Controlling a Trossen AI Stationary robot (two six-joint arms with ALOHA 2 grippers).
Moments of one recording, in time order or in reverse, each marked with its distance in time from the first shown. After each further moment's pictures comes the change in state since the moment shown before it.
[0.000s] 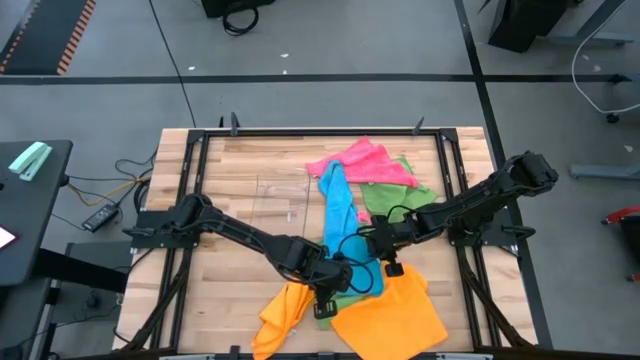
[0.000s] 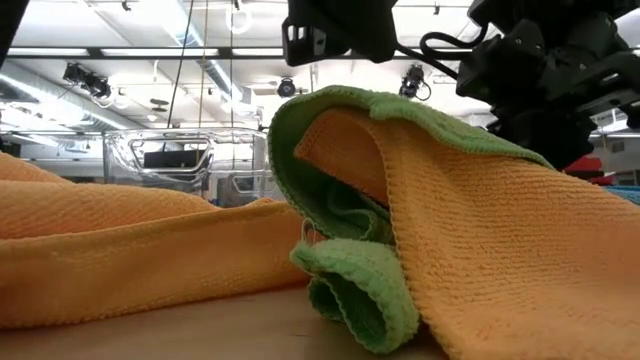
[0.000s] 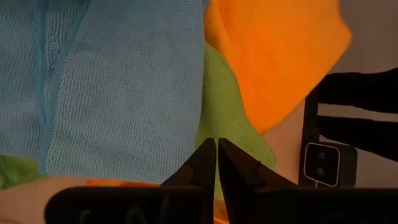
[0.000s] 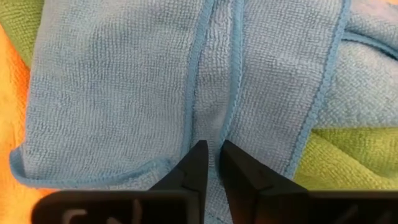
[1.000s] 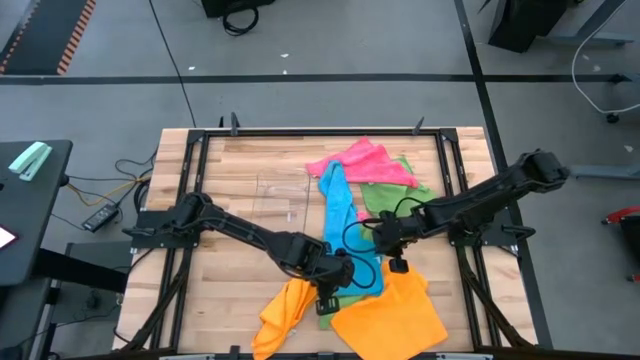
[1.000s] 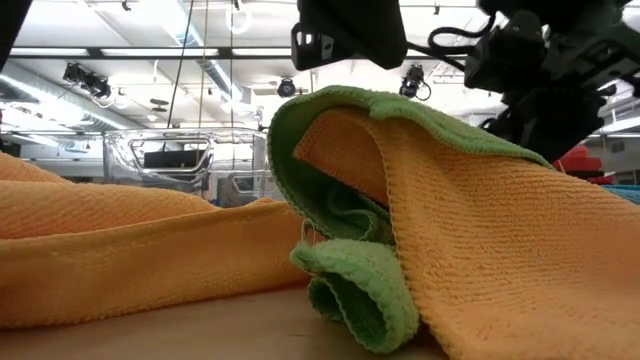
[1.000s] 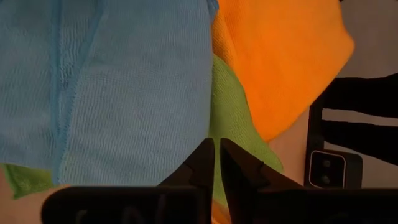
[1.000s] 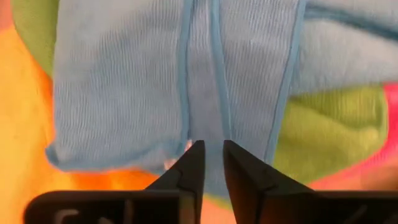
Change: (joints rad) left arm 0.020 0.000 0.000 0.015 0.000 0.022; right arm -0.022 -0.102 -0.001 -0.101 -0.017 0.111
